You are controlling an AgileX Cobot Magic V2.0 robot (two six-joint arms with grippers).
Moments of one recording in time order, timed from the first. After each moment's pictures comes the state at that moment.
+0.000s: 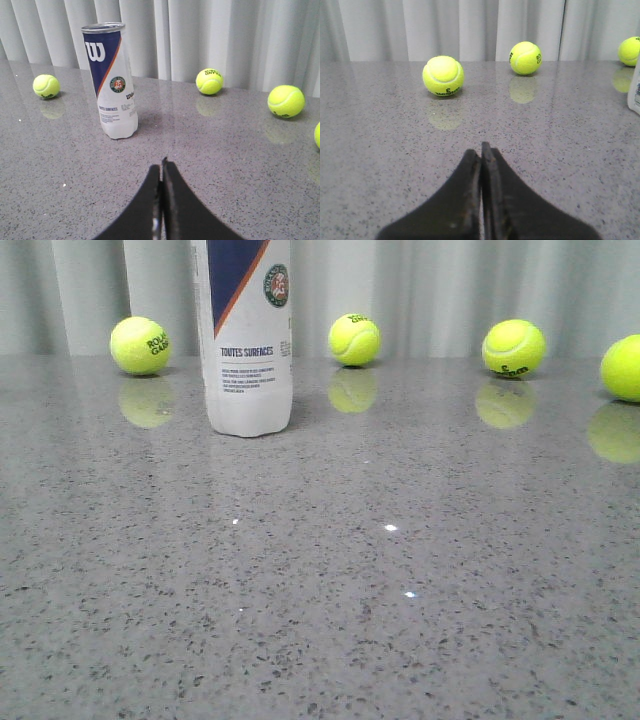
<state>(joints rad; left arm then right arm) -0.05 -0.01 0.00 -0.02 0.16 0.04 0.43 0.12 -0.39 0.17 0.41 -0.05</state>
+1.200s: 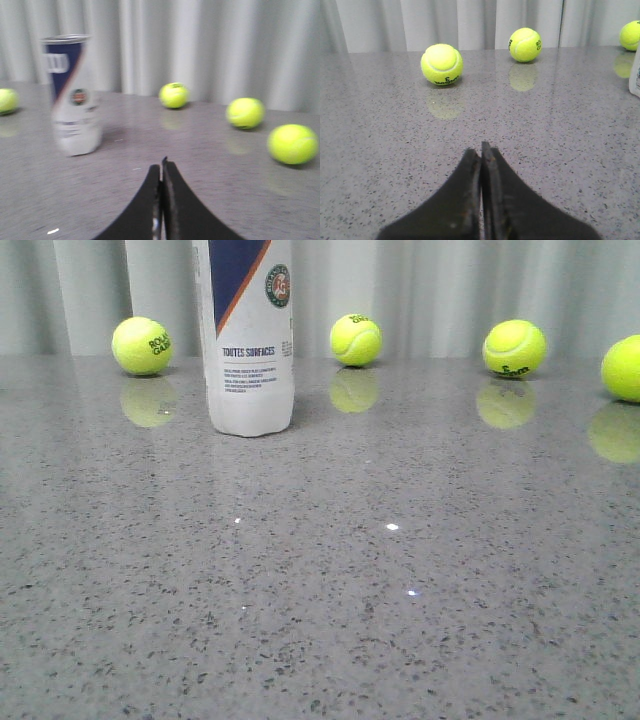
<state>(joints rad) -0.05 -0.01 0.00 0.01 0.18 0.04 0.28 0.12 -0.29 0.08 0.23 0.00</state>
